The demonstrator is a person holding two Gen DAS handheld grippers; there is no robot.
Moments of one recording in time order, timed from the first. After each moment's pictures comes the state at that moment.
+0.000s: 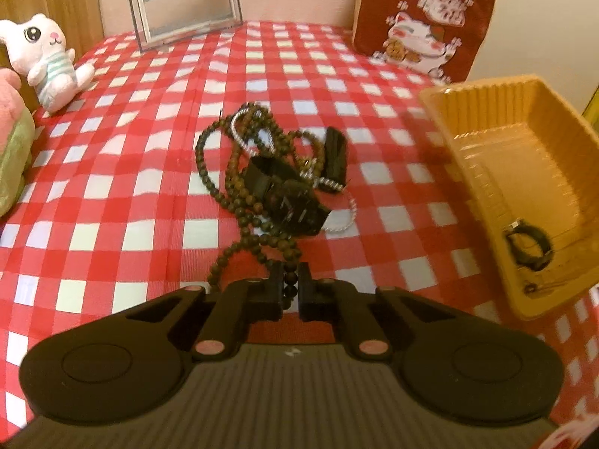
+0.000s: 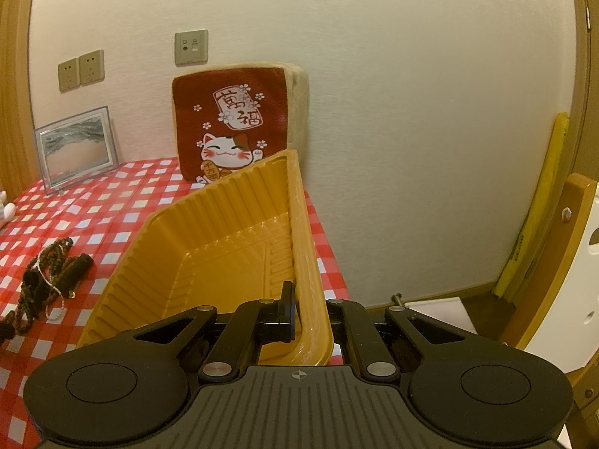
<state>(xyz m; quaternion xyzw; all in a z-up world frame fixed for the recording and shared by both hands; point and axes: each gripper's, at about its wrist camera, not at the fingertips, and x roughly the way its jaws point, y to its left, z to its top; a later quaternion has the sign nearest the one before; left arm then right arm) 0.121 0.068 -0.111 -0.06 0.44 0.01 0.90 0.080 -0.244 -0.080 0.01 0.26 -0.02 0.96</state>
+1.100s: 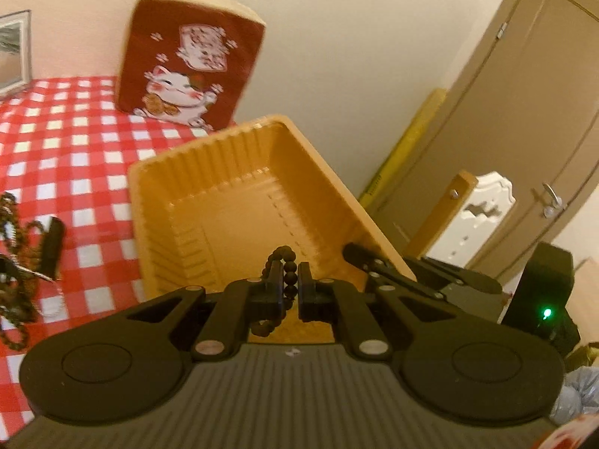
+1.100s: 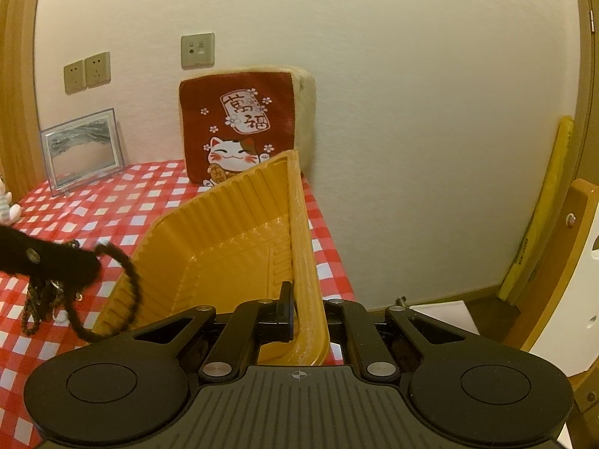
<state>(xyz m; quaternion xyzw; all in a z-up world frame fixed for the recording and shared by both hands) 0.135 -0.073 -0.033 -0.11 0.37 -0.26 0.88 0.076 -0.238 -0.074 0.01 0.26 -0.01 0.97</state>
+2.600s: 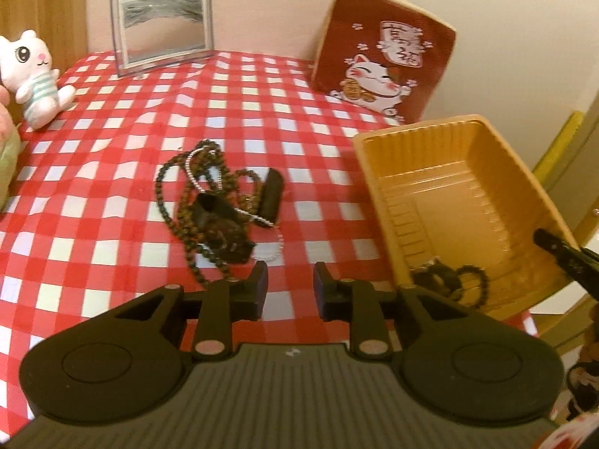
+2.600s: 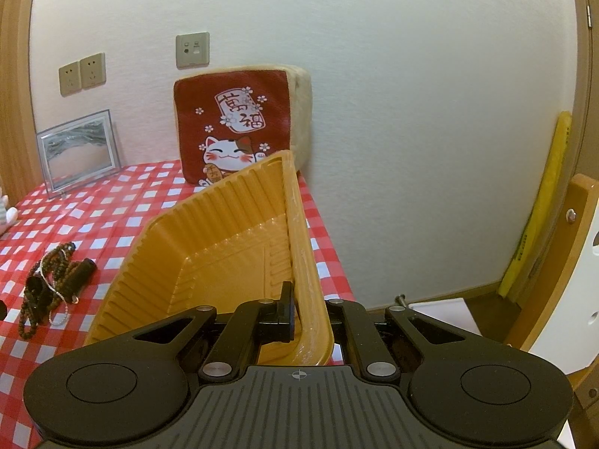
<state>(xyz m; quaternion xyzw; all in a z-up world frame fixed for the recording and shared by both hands) 0.111 0.042 -0.068 -0.10 0.41 -0.02 0.91 0.080 -0.245 -0.076 0.02 0.26 -0.01 0.96</state>
